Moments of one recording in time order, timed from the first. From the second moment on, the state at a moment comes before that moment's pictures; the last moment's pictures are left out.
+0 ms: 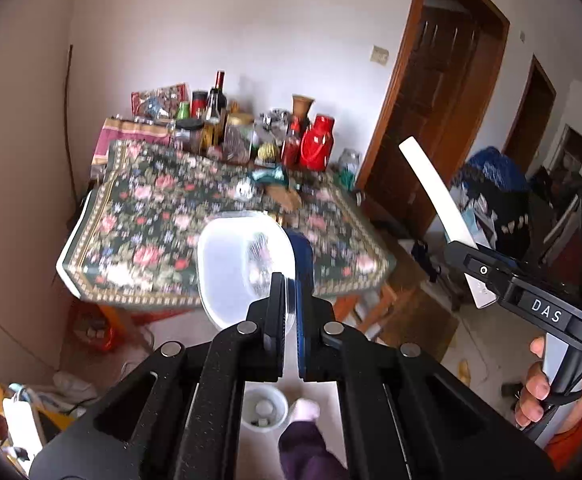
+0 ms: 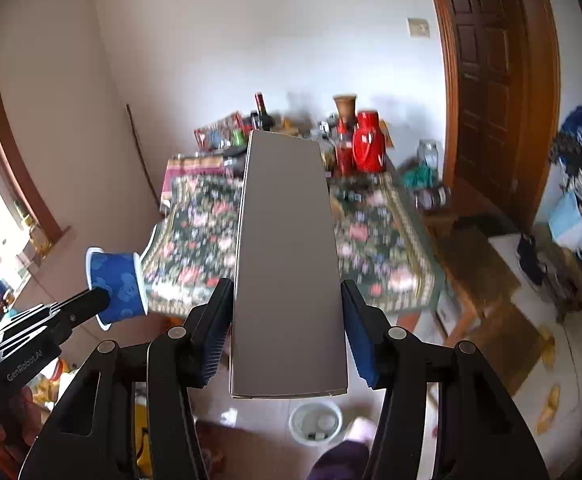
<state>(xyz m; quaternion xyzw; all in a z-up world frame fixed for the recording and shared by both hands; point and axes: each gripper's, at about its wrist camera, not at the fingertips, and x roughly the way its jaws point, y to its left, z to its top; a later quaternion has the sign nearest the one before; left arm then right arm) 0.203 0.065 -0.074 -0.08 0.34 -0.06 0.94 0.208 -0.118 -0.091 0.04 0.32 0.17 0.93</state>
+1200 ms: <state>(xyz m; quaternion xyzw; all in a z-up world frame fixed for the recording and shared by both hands) 0.292 0.048 -0.418 -0.16 0.53 -0.03 0.83 0.269 -0.119 -0.429 -0.02 0.58 0.18 0.79</state>
